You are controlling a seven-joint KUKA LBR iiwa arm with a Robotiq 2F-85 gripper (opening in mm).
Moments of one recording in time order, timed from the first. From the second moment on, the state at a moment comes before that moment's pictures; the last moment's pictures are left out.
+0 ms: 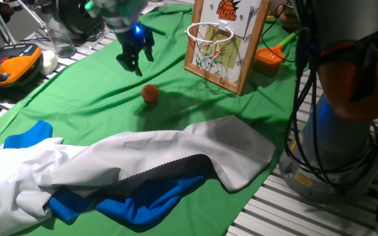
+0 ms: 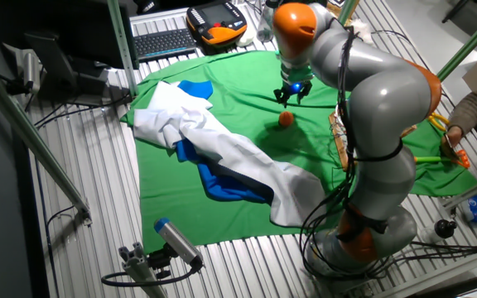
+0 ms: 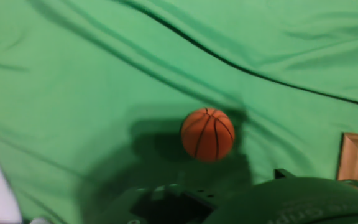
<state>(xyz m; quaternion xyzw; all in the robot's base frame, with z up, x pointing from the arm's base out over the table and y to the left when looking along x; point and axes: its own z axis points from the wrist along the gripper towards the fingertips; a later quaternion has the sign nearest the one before) 0.559 -0.021 0.154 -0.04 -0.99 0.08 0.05</state>
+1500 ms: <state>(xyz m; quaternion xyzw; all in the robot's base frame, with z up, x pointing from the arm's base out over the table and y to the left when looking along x) 0.569 -0.037 0.058 -0.03 -1.00 0.06 0.00</state>
